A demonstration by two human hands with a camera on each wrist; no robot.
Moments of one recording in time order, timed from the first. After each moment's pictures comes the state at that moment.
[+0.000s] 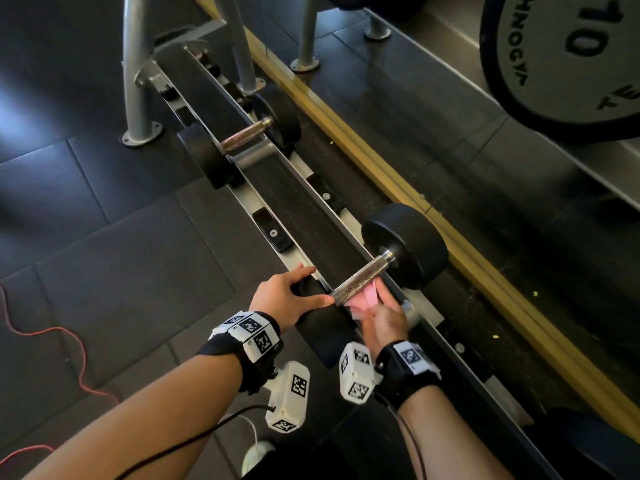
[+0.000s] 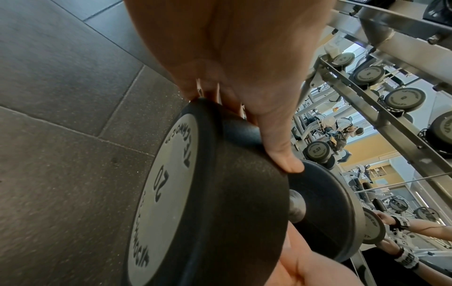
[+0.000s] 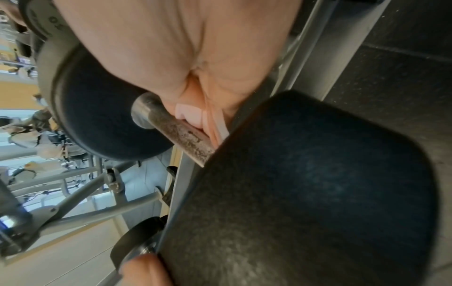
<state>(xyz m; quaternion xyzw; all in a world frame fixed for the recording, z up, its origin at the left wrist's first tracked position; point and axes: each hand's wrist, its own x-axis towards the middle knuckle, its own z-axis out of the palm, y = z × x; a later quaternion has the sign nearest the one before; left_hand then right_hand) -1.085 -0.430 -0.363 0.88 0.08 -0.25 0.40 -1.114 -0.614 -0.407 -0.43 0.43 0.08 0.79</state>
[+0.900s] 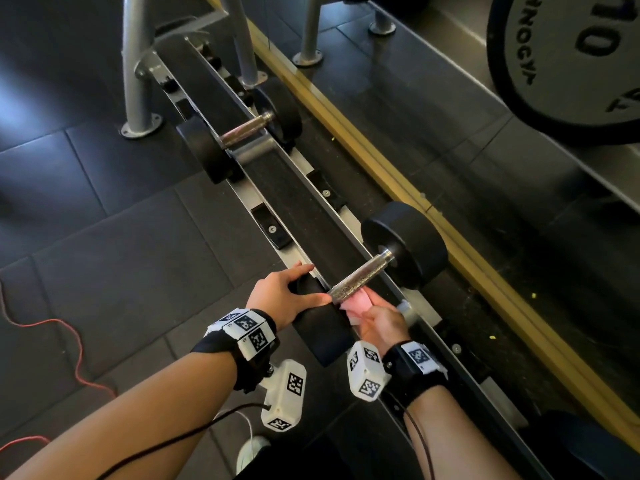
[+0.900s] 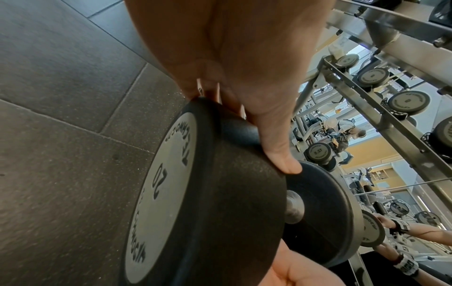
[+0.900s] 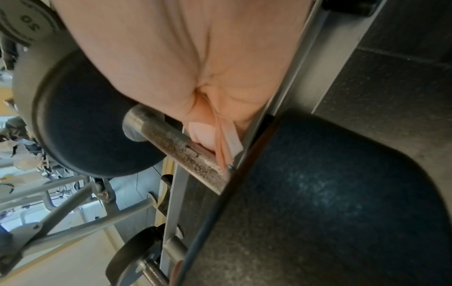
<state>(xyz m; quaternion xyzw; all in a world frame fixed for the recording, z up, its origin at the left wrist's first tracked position) -1.085 -0.430 -0.364 0.87 0.08 -0.25 0.41 -1.115 -0.624 -0.387 -0.46 0.38 0.22 0.78</state>
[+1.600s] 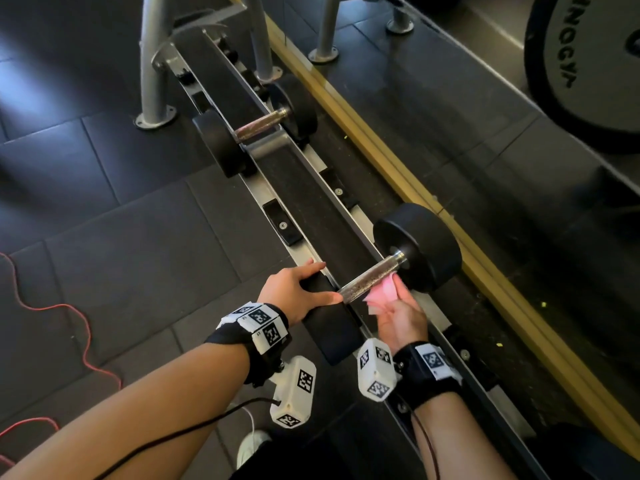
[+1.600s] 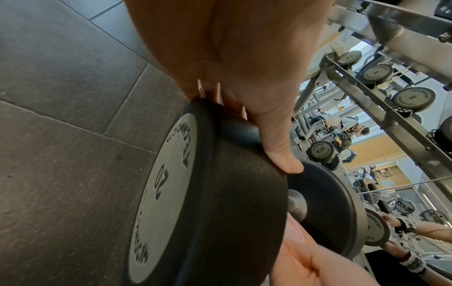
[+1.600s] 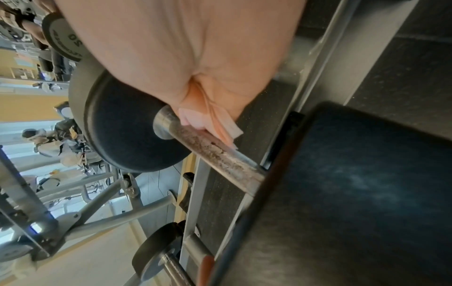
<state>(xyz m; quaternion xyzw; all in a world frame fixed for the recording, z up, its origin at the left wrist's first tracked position) -1.082 -0.429 -0.363 0.87 0.08 -0.26 0.41 -1.111 -0.628 -0.388 -0.56 0.40 0.08 0.72</state>
